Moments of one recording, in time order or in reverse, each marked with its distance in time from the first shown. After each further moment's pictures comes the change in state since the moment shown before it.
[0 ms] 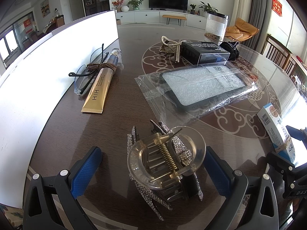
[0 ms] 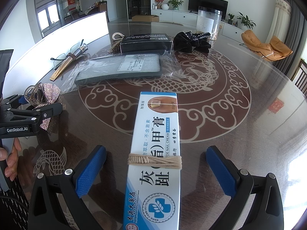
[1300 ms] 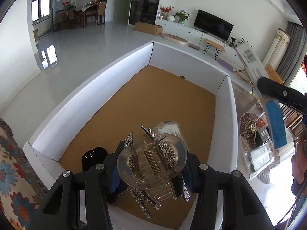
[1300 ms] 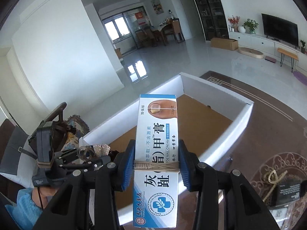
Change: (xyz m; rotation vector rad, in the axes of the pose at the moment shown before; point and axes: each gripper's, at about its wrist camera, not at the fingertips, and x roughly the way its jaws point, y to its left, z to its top) left arm -0.101 0.325 0.069 -0.307 -0.029 0.019; right arm -0.027 0.323 0.301 -0.195 -0.156 0.561
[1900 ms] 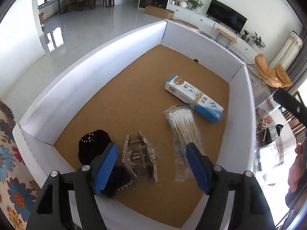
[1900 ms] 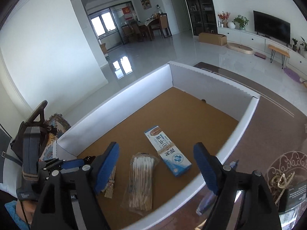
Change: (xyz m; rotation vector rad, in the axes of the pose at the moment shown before) left arm 0.015 0.009 -0.019 -0.079 0.093 0.013; right arm -0.007 -0.036 -0.042 0.052 -0.016 -0.146
